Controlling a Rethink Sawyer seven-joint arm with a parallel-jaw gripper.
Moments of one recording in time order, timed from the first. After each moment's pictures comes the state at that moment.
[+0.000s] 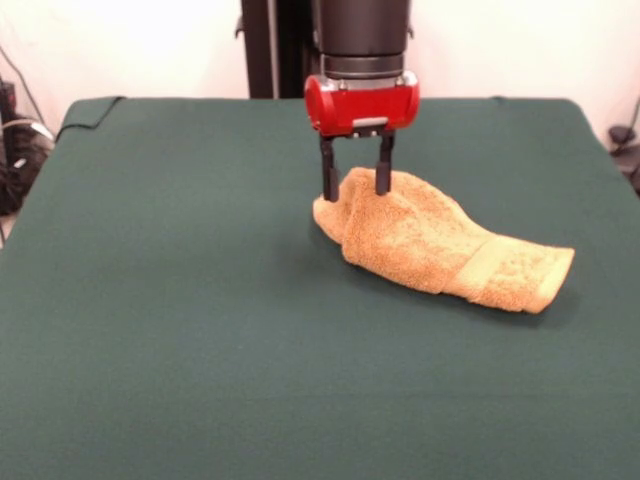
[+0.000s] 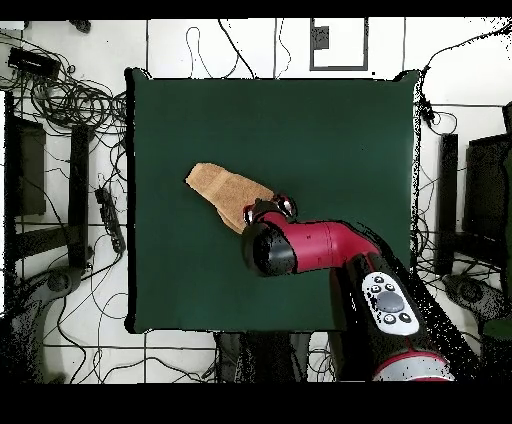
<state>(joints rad) -0.36 -0.66 0.20 1.82 -0.44 0.14 1.57</state>
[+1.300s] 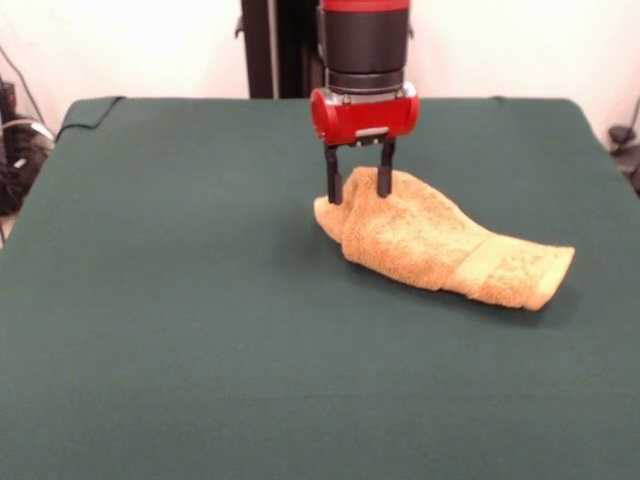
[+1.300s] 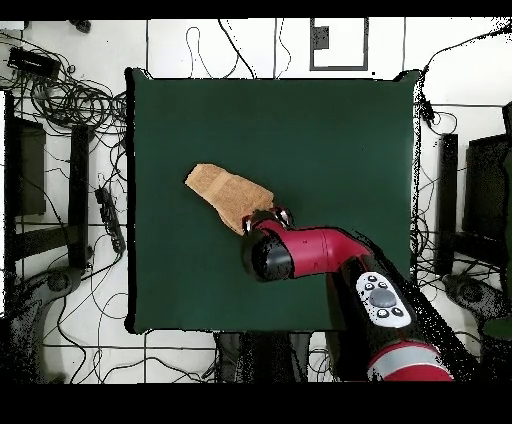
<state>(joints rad) -0.35 -0.62 0.19 1.84 -0.44 0.14 1.57</state>
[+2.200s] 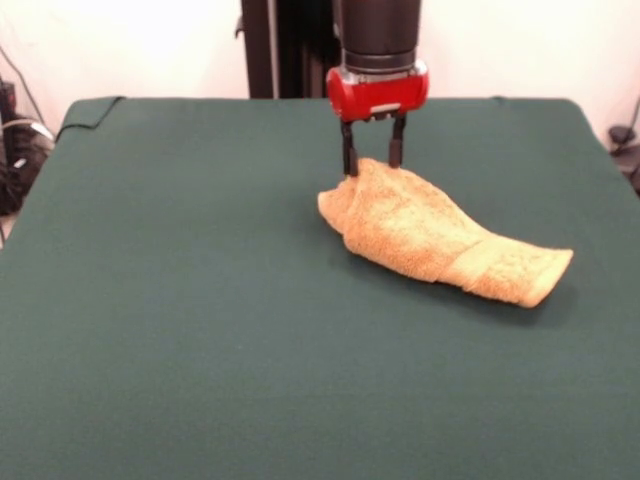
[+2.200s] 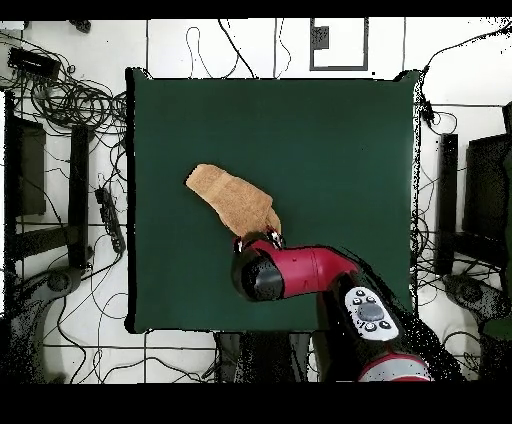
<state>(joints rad) -0.32 -0.64 0.16 1.94 -0.42 0.14 1.57</state>
